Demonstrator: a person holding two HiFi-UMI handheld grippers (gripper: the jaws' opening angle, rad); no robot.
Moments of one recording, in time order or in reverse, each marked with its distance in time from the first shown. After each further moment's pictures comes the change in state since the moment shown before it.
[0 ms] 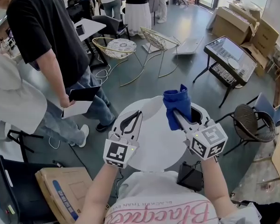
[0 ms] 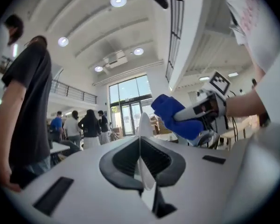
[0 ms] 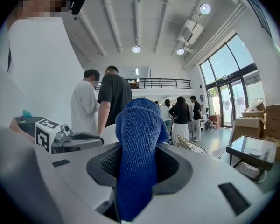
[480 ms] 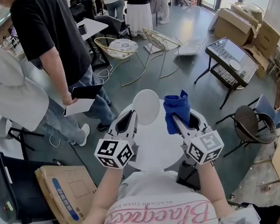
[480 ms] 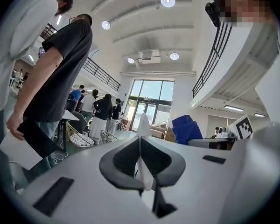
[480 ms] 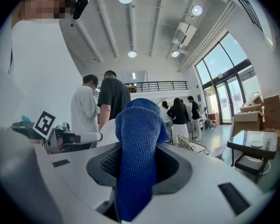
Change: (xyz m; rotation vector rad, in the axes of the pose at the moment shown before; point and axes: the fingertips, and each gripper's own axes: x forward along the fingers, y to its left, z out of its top) left arm -0.015 0.018 -0.001 -0.435 0.021 0.138; right arm -0.010 0.005 -0.017 0.059 -0.055 -0.011
